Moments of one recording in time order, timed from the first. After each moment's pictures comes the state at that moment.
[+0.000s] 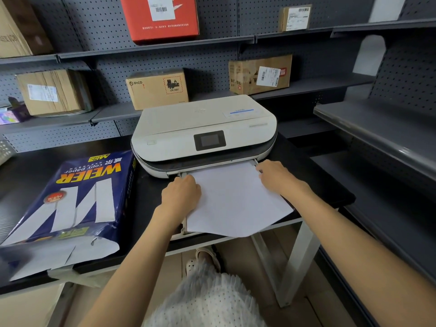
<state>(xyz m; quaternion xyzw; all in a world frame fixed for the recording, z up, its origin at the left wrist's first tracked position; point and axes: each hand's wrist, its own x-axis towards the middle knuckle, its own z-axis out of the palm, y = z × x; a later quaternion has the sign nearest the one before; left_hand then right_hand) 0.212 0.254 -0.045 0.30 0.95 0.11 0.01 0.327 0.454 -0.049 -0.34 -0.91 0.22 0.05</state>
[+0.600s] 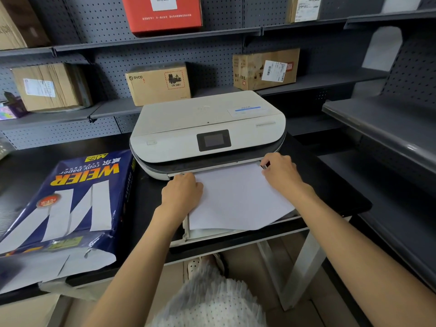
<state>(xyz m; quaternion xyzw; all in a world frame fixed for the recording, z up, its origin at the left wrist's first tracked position) 0.180 0.267 -0.057 0.29 0.95 0.14 -0.01 0.312 0.458 -0.051 -0.35 -0.89 0.21 0.18</state>
